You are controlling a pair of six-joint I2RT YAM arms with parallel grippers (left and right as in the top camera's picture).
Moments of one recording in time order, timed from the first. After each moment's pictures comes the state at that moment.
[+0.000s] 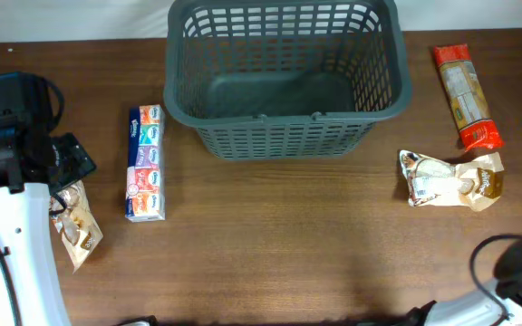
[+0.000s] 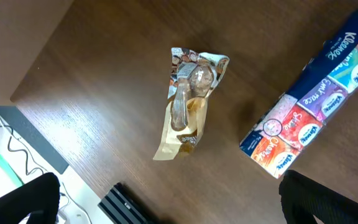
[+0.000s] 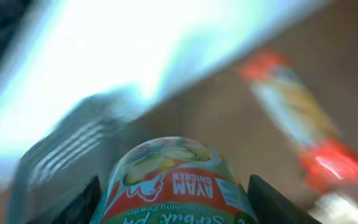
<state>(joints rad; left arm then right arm) 0.20 1.43 1.77 -1.59 -0.41 -0.41 -0.67 1.84 2.25 -1.22 -0.78 0.14</state>
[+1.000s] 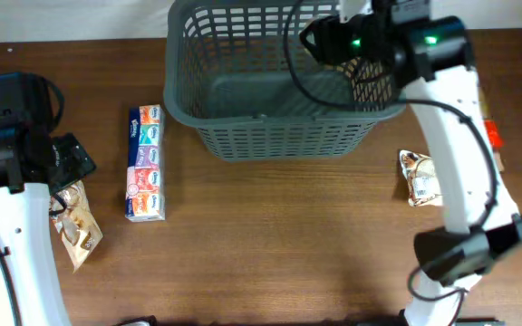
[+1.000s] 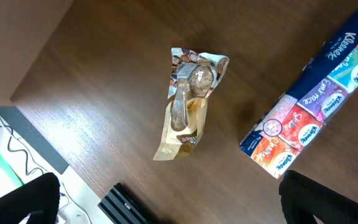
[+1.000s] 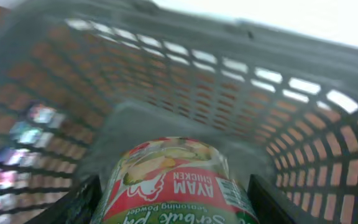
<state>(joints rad) 0.20 1.43 1.77 -1.59 -0.41 -0.41 0.26 1.97 2.27 -1.03 -0.19 -0.03</state>
